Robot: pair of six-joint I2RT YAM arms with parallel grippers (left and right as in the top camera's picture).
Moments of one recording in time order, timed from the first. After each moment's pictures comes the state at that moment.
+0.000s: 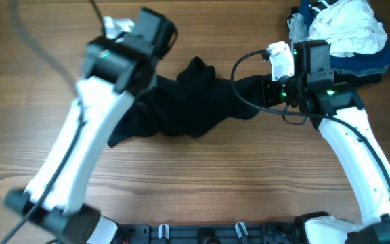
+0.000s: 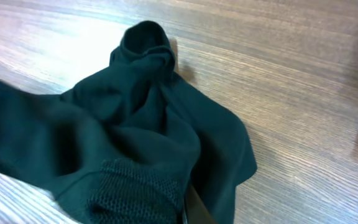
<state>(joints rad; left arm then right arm) -0.47 1.68 1.86 -1.47 -0.54 -0.63 0.19 1.43 1.18 -0.69 -0.29 -0.06</state>
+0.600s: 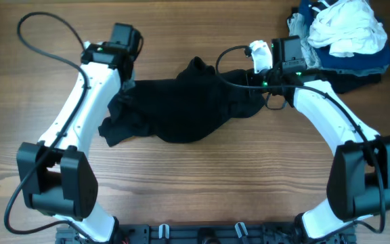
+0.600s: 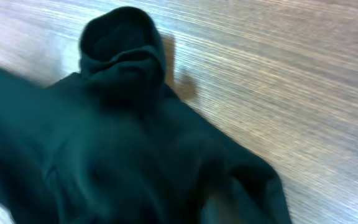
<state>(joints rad) -0.19 1.79 1.47 -1.04 -0.49 -0.67 0.18 1.76 1.18 -0.42 -0.39 -0.08</state>
